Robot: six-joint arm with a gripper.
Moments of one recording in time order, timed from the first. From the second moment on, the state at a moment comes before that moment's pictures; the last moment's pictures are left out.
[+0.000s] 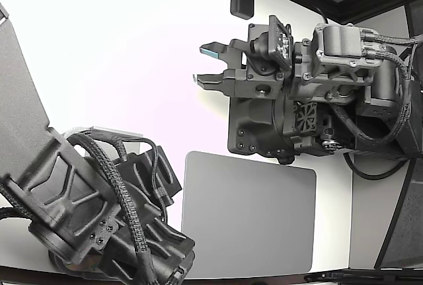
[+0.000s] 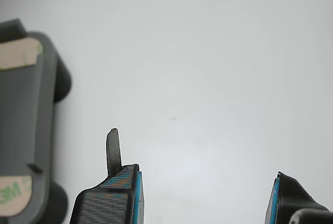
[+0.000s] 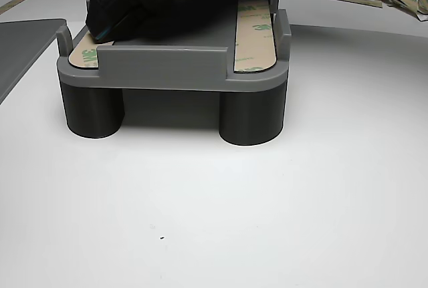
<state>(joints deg) -5.8 168.0 152.5 55.4 -1.2 4.2</state>
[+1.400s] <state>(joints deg) 25.3 141.6 141.2 59.5 28.5 -57.1</state>
